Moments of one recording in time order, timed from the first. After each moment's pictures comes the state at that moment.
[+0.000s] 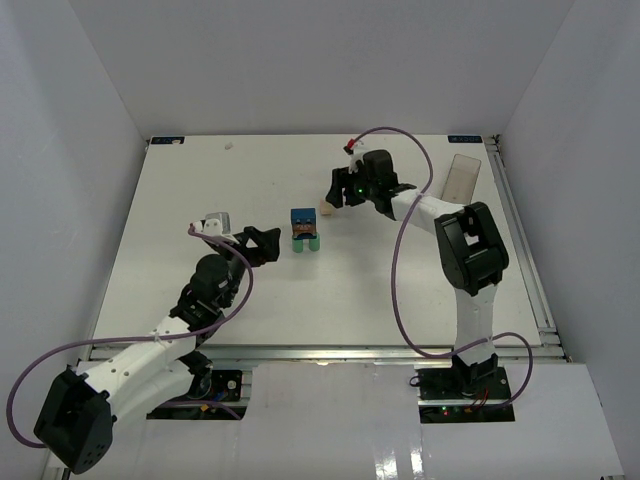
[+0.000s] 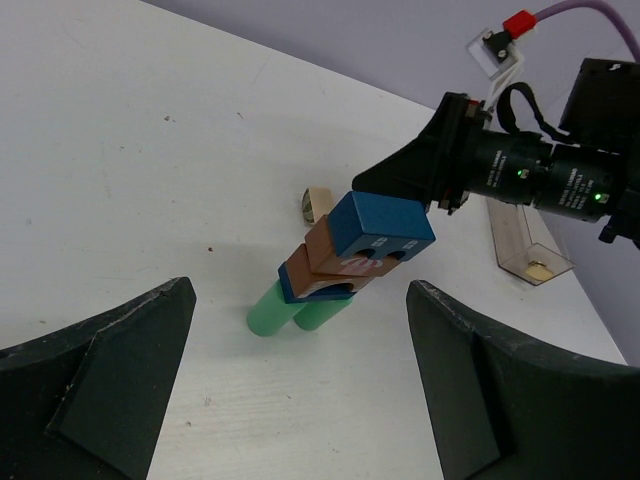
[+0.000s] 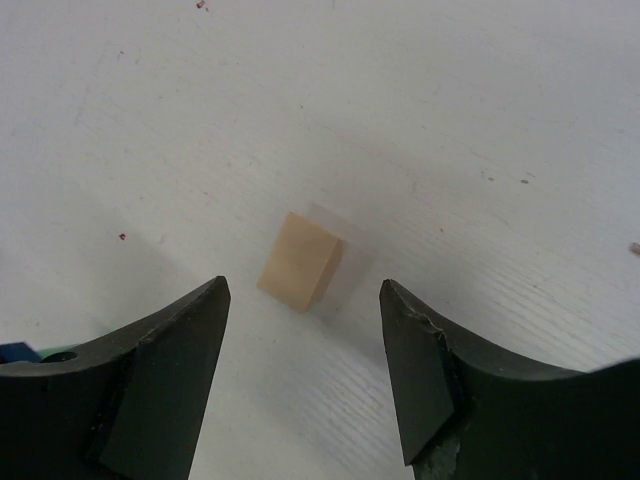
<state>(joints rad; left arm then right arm) -0.60 0.84 0.35 0.47 -0.34 -0.49 0.47 2.03 1.41 0.10 -0.30 0.17</state>
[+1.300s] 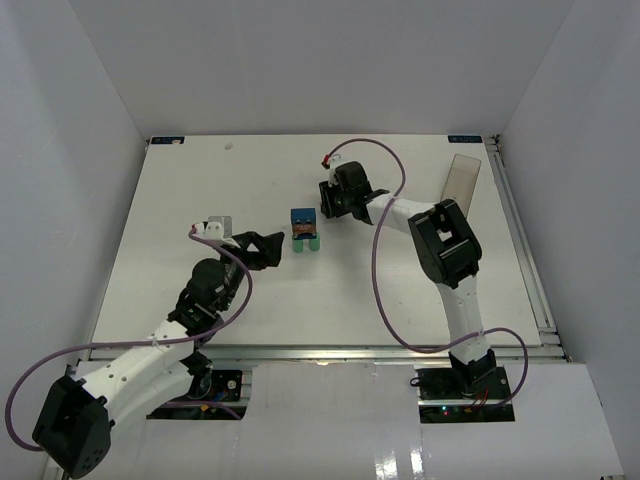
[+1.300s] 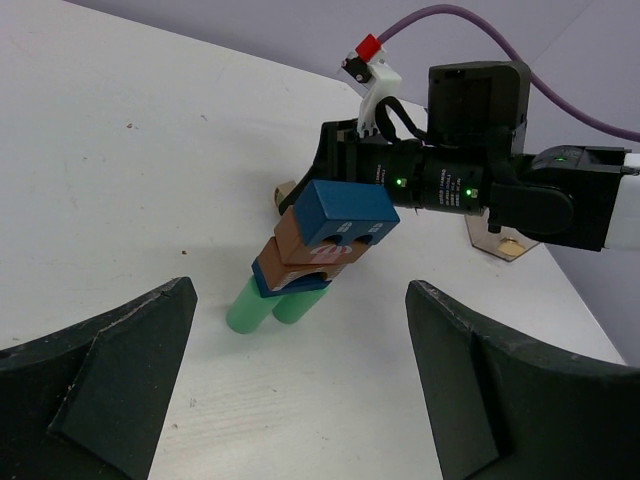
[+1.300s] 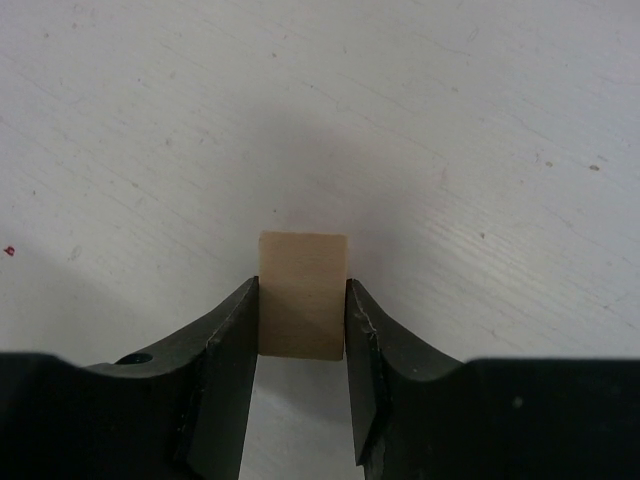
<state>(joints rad) -0.60 0.80 0.32 0.50 -0.26 -0.45 0.57 2.22 1.55 0.01 -0.09 0.11</state>
